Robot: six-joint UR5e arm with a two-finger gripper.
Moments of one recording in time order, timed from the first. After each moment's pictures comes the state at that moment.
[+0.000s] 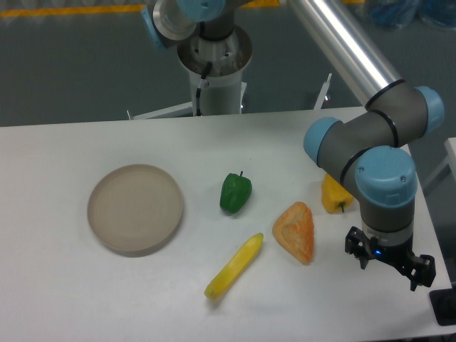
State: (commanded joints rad) arm 2.28 -2.27 -0.99 -1.10 1.71 1.14
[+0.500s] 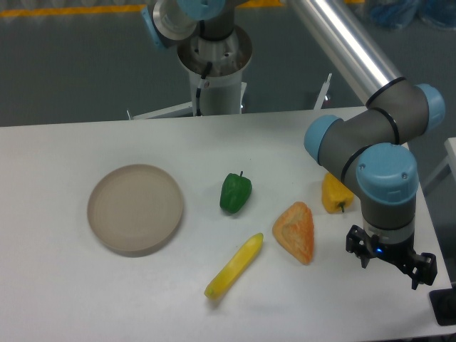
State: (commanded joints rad) arm 2.29 -2.25 -1.01 -1.10 1.71 1.14
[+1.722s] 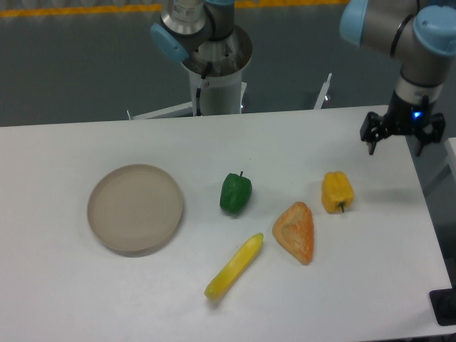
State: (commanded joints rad) arm 2.74 -1.77 -1.68 -1.16 1.29 0.94
